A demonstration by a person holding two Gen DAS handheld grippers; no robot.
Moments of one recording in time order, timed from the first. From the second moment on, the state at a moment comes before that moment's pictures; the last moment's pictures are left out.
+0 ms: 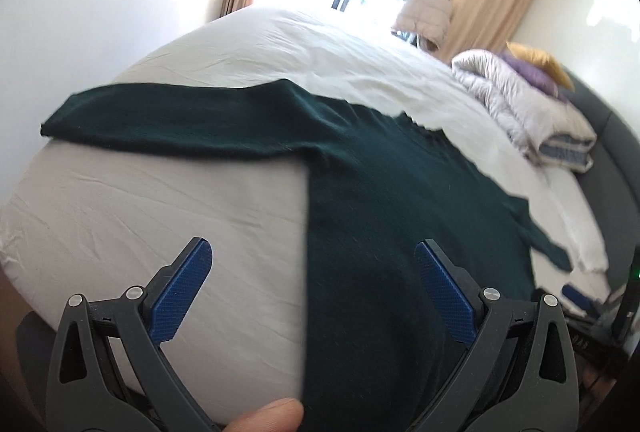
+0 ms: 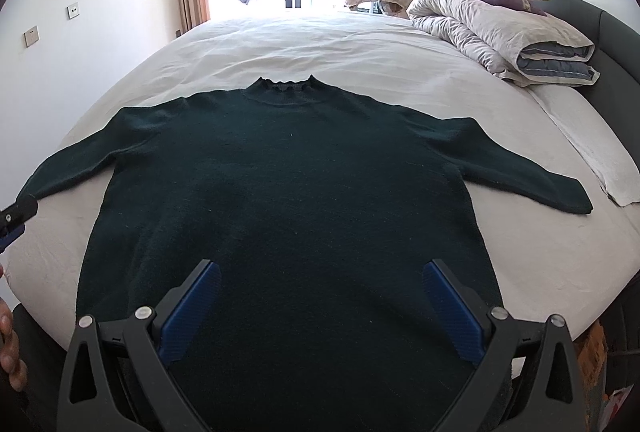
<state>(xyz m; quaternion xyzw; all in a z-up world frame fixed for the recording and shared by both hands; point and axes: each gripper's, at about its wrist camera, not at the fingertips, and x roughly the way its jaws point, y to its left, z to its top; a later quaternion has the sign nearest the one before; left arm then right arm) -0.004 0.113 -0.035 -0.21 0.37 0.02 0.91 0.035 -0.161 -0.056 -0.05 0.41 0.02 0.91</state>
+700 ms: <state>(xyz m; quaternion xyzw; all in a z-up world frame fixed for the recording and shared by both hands) 0.004 0.393 -0.108 -0.57 0.22 0.07 0.79 0.061 -0.123 -0.071 0.01 0.43 0.12 0.90</state>
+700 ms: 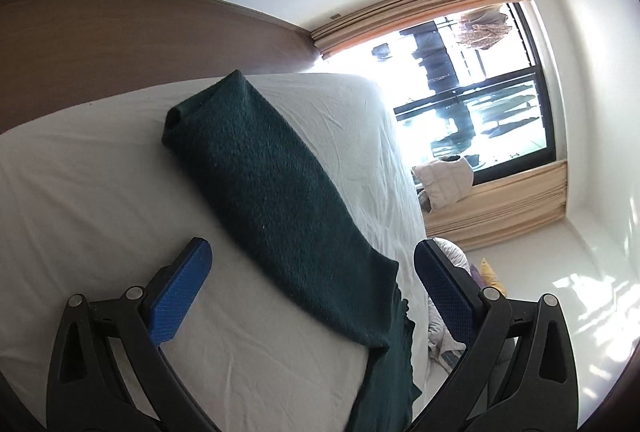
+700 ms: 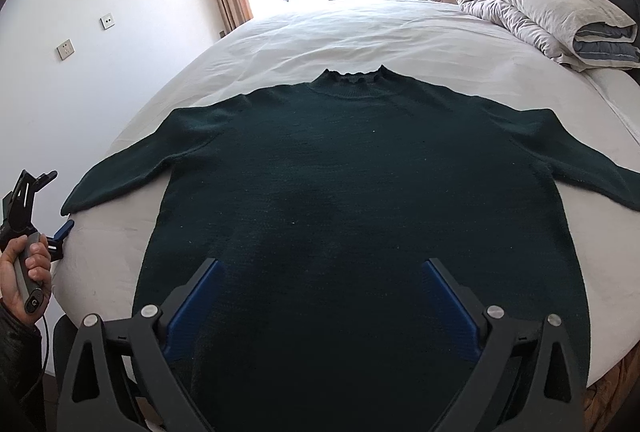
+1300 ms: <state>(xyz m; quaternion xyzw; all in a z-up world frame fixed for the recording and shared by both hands) 0.038 0.399 -0.083 -0.54 0.23 0.09 0.80 0.065 -0.143 -0.087 0.05 0.44 0.12 0.89</state>
